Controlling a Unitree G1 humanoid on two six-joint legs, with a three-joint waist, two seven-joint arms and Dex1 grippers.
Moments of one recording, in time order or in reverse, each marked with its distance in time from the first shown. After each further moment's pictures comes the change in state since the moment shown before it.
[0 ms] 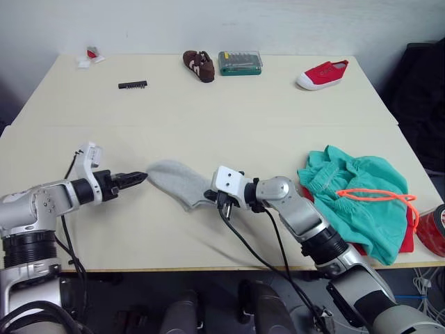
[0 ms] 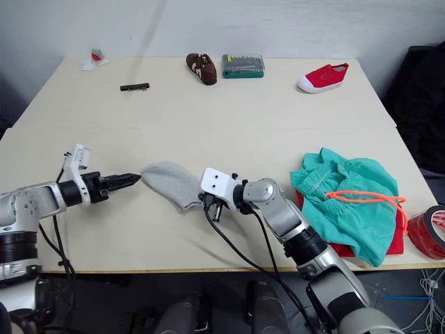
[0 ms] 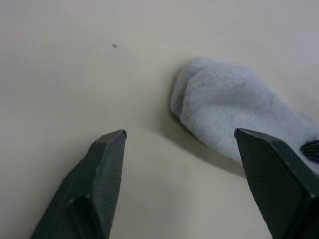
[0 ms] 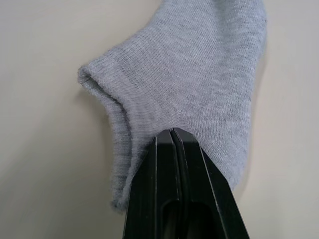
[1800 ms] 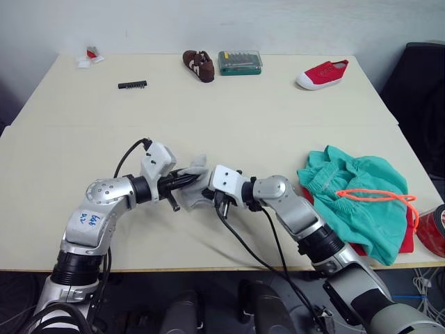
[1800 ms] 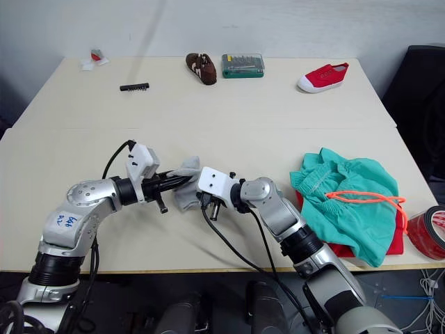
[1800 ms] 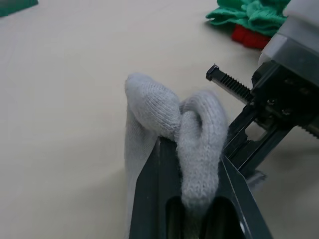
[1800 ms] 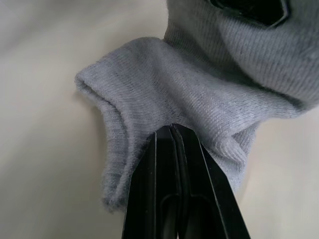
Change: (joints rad) left arm 0.150 -0.041 -0.434 -0.424 0.236 -0.759 -0.062; right arm -0.011 0.019 0.001 0.023 -0.019 -0.001 -0.020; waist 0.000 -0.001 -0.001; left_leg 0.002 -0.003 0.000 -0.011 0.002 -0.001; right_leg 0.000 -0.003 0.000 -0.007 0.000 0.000
